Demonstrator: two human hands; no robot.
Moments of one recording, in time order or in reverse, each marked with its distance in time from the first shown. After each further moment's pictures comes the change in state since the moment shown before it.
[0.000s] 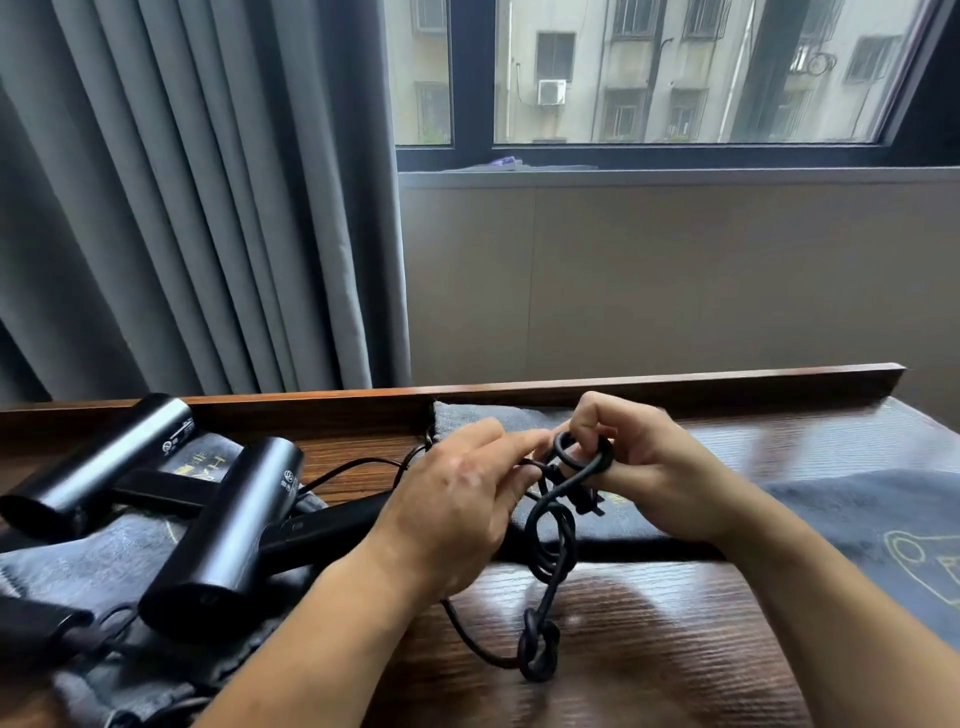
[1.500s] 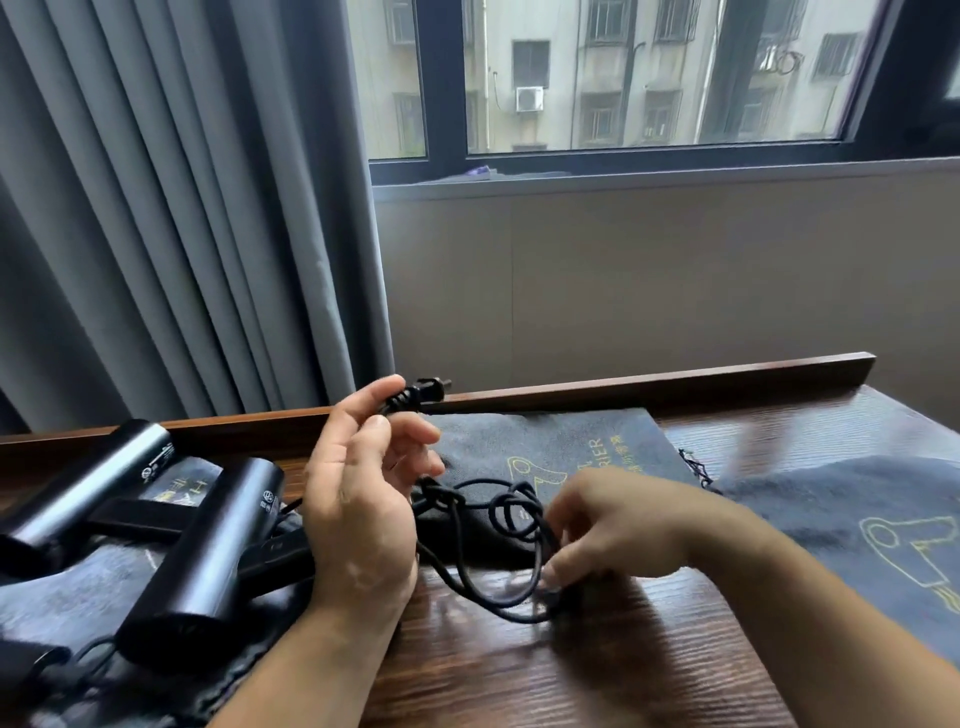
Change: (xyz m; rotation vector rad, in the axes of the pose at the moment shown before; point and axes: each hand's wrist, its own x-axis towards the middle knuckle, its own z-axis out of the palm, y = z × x) left_hand 0.000 0.018 -0.009 -1.139 0.740 -0.445; right_hand -0.007 -0.005 0.007 -0.738 -0.317 0.555
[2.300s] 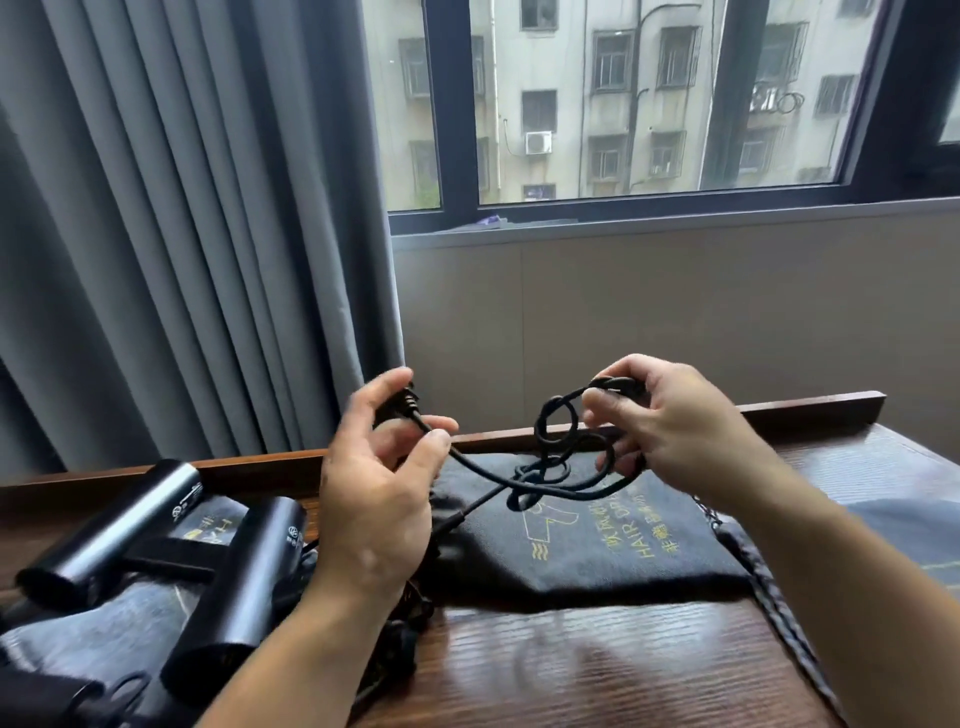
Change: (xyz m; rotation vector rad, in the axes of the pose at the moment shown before) left_hand 0.021 0.027 0.007 0.418 -0.102 0.082; right_hand -0.018 -0.020 -0.065 0.671 0.747 -0.094
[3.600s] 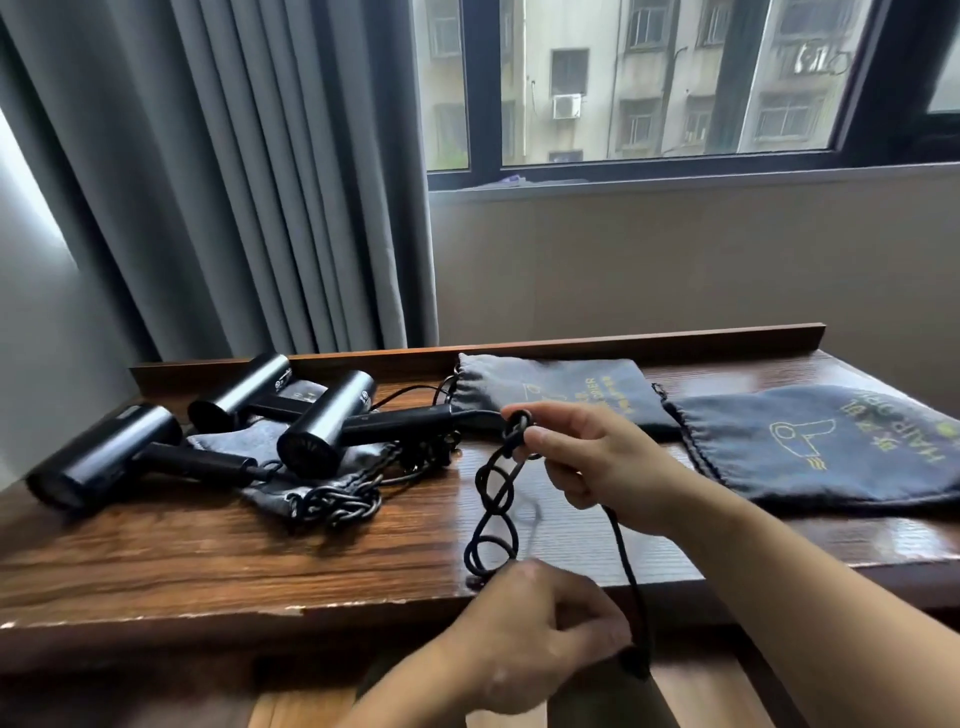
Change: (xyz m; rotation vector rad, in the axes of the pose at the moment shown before) left_hand -0.225 0.027 -0.029 0.370 -0.939 -0.221; right_hand -0.170 0.000 0.046 0.396 -0.541 0.068
